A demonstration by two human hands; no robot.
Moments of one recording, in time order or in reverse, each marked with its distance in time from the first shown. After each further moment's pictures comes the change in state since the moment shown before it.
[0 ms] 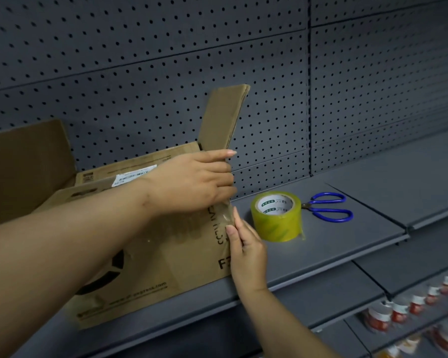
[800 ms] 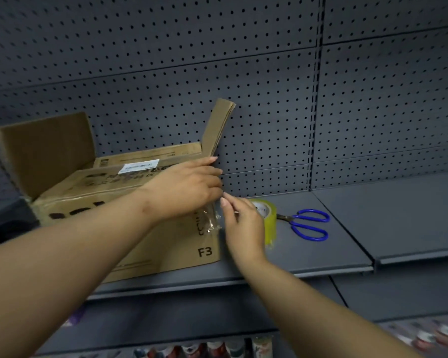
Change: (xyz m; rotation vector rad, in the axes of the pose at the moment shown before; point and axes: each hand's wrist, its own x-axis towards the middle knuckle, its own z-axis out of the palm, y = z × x) left_hand 0.048 0.036 -0.039 -0.159 -0.270 -0.332; right_hand 0.054 -0.048 -0.082 -0.134 -0.223 -0.115
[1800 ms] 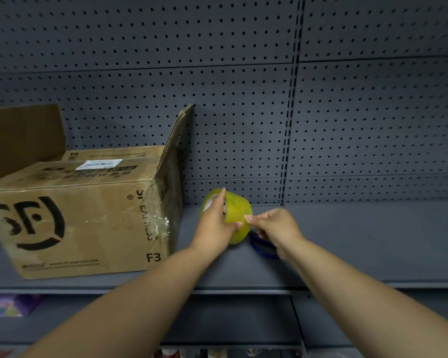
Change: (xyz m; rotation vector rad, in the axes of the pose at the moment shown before) left_hand 0.129 0.125 0.038 -1.429 0.237 -1.202; right_hand 0.080 0.091 -0.126 0.107 -0.352 0.522
